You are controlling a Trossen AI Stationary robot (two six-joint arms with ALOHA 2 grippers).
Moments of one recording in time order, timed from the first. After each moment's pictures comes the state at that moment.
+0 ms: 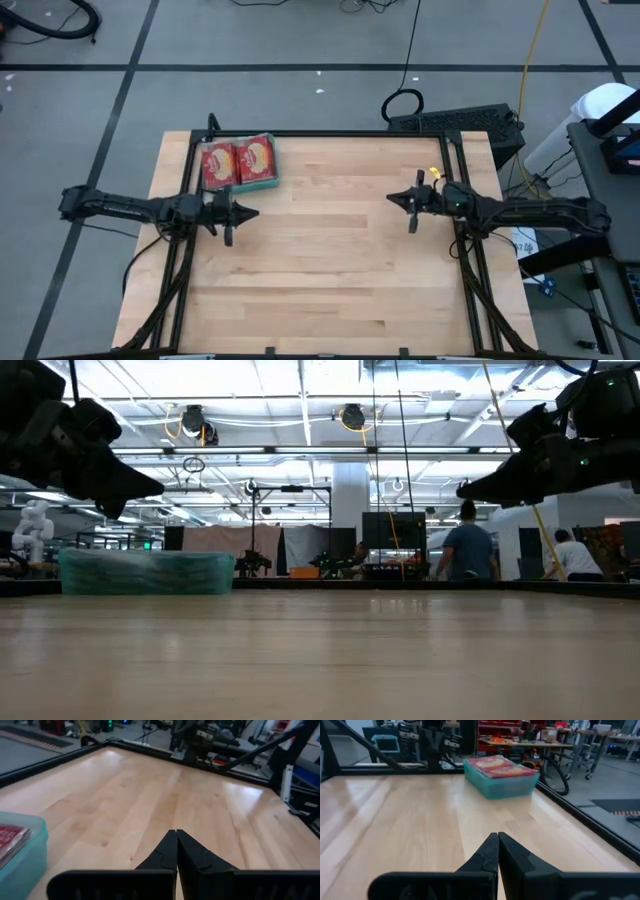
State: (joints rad) left arm -0.08 0.33 0.01 0.12 -0.18 -0.24; right arm -0.22 0.61 0.02 0.47 0.00 -0.04
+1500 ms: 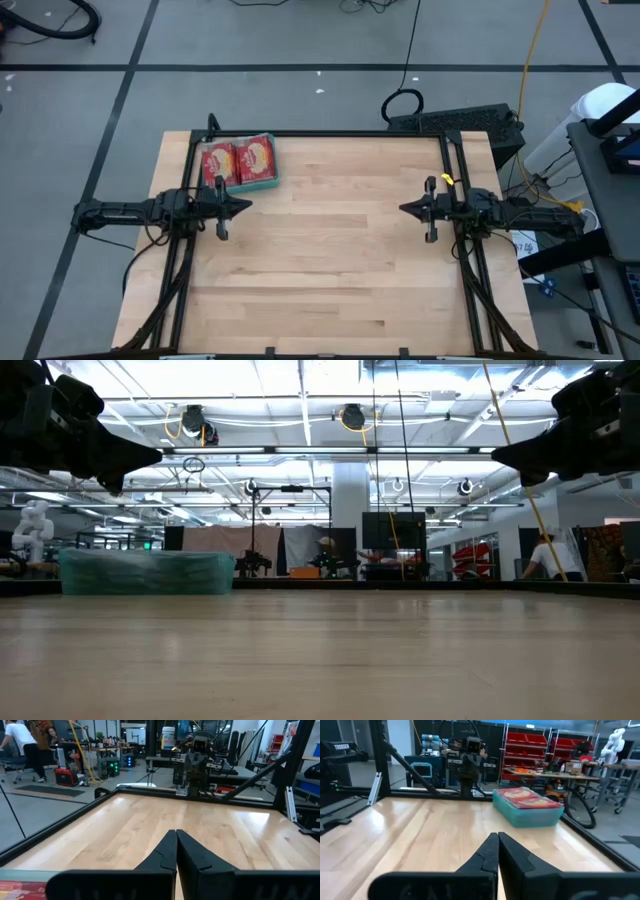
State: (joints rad) left arm 0.00 0.06 0.01 0.03 -0.15 -0.05; right arm -0.06 0.03 0.01 0.00 0.00 -0.06
